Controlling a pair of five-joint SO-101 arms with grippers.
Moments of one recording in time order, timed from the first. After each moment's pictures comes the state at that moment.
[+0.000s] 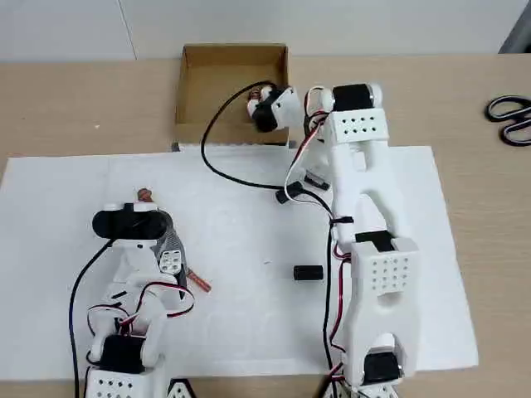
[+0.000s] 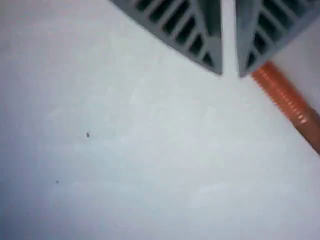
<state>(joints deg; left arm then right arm) 2.1 -101.7 96.2 50.4 10.8 -11.2 41.4 -48.2 98.4 49.4</state>
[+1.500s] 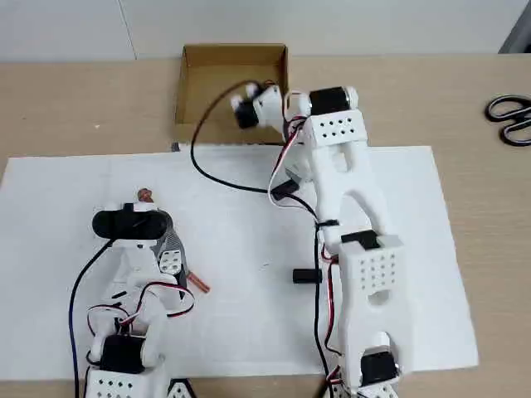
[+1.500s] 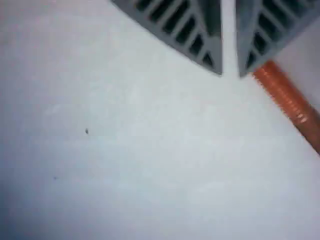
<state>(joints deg) 2.1 -101.7 96.2 50.4 10.8 -16.4 40.4 -52.0 98.2 36.6</state>
